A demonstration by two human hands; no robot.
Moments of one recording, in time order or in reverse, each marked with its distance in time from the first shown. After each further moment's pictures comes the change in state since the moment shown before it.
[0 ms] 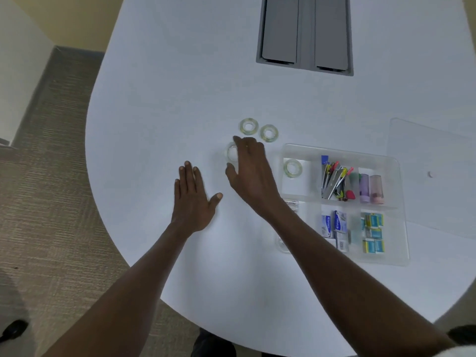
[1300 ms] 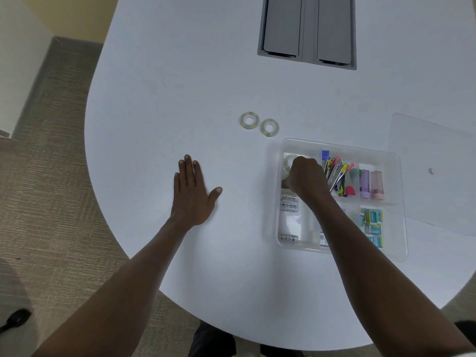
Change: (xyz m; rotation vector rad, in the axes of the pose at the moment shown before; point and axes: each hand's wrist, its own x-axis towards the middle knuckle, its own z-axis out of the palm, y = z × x) left_hand 0.000 0.000 -0.001 0.010 -0.027 -0.017; right_hand -0.015 0.081 -0.050 -0.293 -0.426 0.522
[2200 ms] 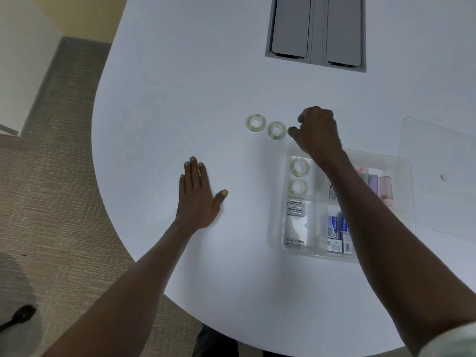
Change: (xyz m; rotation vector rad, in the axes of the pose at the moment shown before) left_hand -0.001 0.001 -0.001 -0.012 -0.003 0.000; right_hand 0.063 -0.027 -0.054 0.182 0.272 -0.145
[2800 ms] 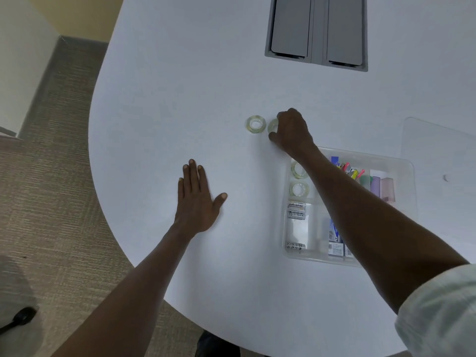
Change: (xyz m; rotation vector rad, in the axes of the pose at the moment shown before) left_hand 0.002 -0.001 0.001 0.002 -0.011 -0.001; right_hand 0.032 -0.008 0.053 -0.046 -0.135 -0.108
